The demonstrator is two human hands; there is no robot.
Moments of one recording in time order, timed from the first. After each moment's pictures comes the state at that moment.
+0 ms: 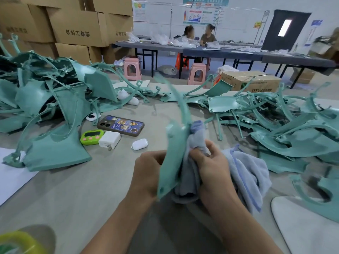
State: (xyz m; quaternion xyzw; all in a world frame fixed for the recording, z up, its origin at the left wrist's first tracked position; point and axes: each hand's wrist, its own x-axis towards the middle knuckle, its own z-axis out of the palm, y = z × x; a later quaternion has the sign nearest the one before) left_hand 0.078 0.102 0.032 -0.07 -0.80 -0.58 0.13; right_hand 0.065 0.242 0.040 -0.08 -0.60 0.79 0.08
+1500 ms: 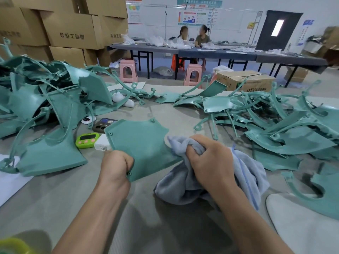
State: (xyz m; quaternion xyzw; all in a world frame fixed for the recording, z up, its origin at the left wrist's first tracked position) left_hand 0.066 0.069 0.048 0.16 -0.52 -0.83 0.11; right_hand 0.059 0.272 0.051 0.07 -0.90 0.34 0.26
